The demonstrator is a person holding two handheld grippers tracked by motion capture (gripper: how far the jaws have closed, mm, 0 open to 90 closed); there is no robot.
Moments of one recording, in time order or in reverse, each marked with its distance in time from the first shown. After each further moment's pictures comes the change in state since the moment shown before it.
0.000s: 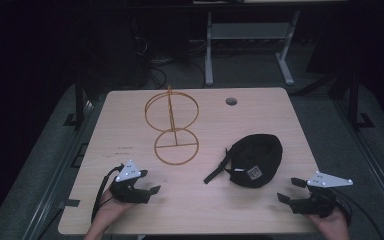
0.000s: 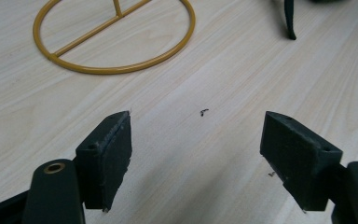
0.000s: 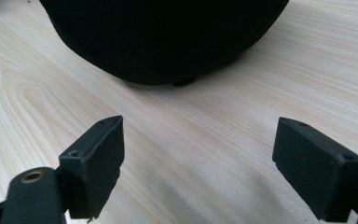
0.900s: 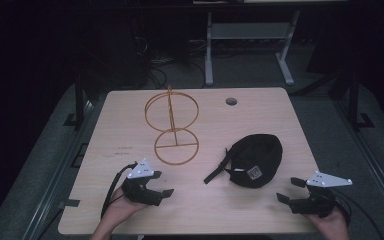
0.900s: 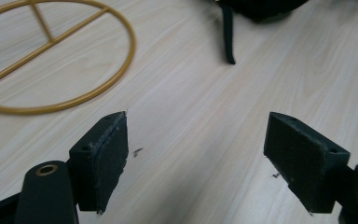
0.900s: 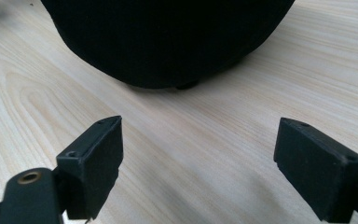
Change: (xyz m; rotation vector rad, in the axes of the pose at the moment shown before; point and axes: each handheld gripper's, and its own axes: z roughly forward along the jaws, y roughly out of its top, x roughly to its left) left arm -0.027 0.031 0.010 0.012 -0.139 0.012; right arm 0.002 0.002 0.000 -0.003 0.003 0.005
